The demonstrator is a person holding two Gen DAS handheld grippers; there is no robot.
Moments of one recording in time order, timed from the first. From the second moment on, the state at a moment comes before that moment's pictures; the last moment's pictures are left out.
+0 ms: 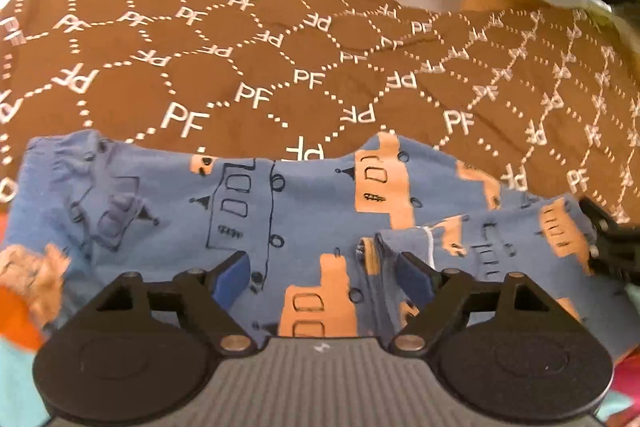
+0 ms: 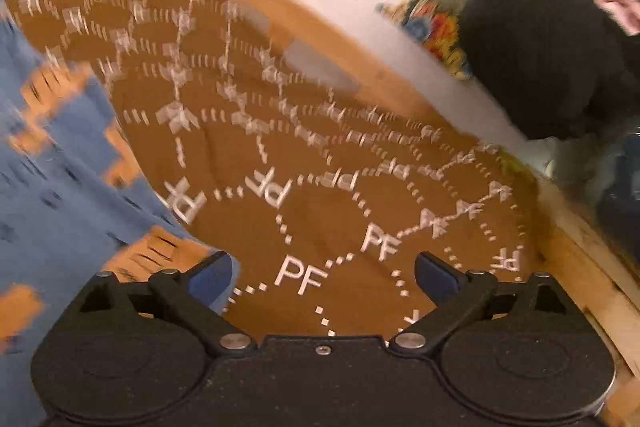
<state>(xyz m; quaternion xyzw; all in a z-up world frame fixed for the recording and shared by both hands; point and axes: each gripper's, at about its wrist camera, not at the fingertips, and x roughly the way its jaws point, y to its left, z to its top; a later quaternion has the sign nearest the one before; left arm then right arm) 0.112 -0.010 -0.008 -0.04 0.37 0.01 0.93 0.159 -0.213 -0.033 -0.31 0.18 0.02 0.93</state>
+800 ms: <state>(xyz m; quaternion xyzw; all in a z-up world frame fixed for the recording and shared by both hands) 0.015 0.058 0.007 -0.07 0.25 0.14 0.95 0.087 -0.143 -0.008 -0.24 0.14 0.19 0.94</state>
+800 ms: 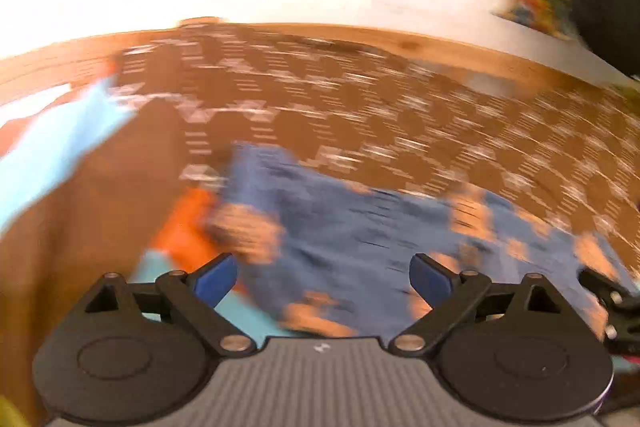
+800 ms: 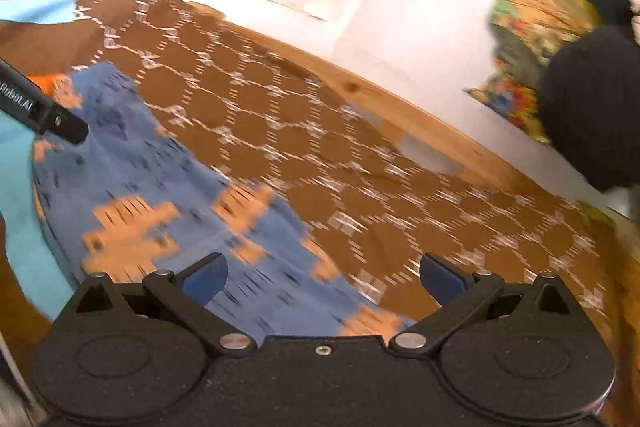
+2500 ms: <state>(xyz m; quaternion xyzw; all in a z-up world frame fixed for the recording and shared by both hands) 0.046 0.083 0.025 -0.03 0.22 0.15 0.96 0.099 -0.088 -0.054 -0.27 0.15 0.21 0.93</state>
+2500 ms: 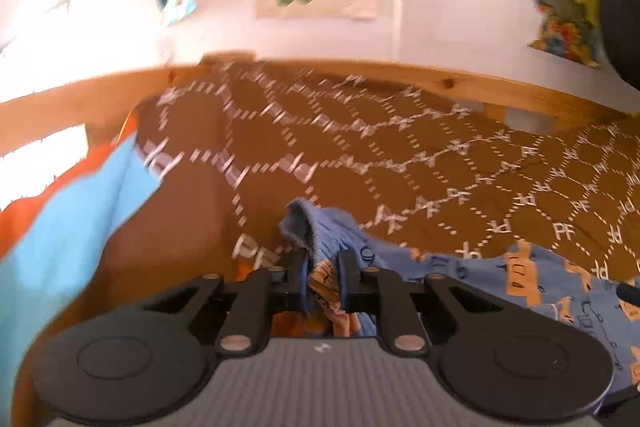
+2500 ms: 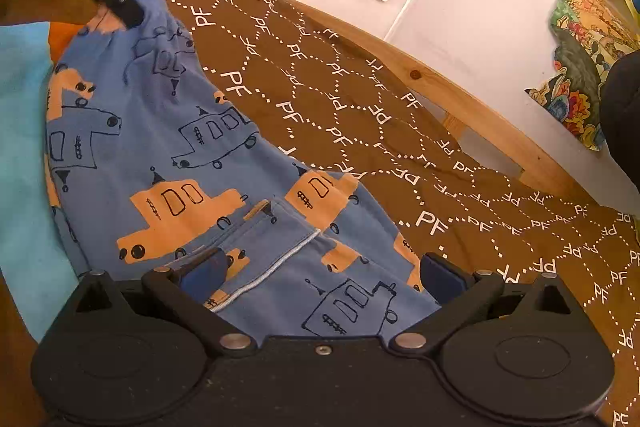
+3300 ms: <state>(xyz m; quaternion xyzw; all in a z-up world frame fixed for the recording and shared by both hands) 0.042 0.165 -0.018 -0.36 0.25 0.12 0.89 0.099 -0.088 -0.055 -0.27 0.15 0.21 0.93</state>
